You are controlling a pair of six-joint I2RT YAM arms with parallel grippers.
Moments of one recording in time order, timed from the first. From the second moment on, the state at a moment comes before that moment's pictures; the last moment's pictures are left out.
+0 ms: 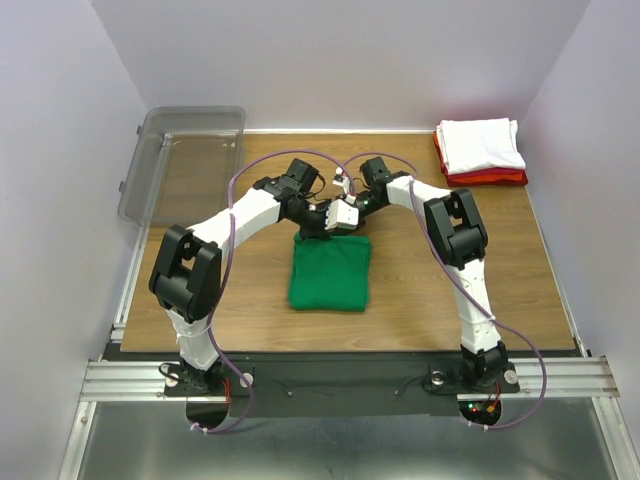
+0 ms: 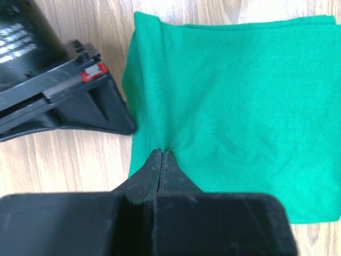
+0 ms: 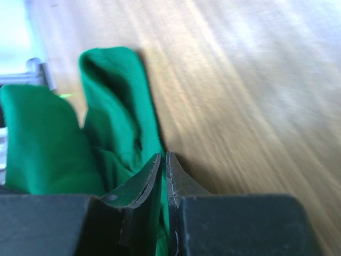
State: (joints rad) left arm -0.57 1.79 1.40 -0.68 0.60 1.01; right arm 0.40 2.38 1.79 -0.58 -0.95 -0.01
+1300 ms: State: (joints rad) left arm -0.53 1.95 1.41 -0.45 0.46 1.02; right arm 0.32 2.39 2.00 -0.60 -0.74 -0.03
